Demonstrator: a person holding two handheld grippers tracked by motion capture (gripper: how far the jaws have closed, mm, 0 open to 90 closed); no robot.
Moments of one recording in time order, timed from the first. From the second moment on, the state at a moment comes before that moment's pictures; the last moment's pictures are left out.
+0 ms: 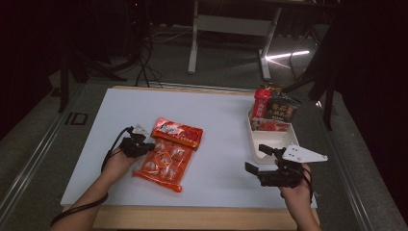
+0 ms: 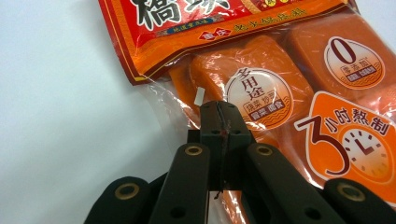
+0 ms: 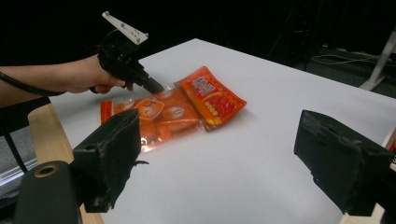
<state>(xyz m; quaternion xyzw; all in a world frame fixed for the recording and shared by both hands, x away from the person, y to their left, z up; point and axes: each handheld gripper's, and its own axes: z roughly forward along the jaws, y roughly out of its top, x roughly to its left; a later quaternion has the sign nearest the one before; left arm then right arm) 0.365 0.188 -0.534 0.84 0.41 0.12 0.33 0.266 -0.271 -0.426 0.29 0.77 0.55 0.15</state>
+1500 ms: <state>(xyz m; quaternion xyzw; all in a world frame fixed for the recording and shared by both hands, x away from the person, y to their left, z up) 0.303 0.176 -0.529 0.87 0.36 0.04 0.32 0.264 -0.269 -0.424 0.28 0.77 0.55 0.15</state>
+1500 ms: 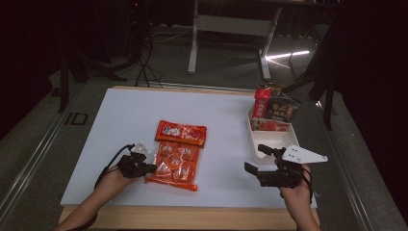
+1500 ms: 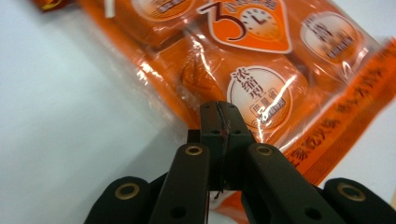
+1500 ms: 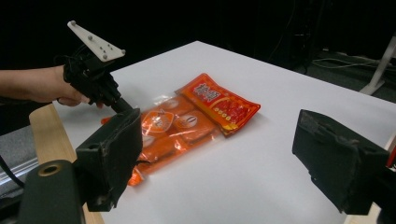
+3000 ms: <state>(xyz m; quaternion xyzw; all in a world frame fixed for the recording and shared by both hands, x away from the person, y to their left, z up) 0.383 0.204 -0.524 0.79 0.44 0.09 0.42 0.252 -0.263 -0.424 0.24 0.78 0.54 0.21</state>
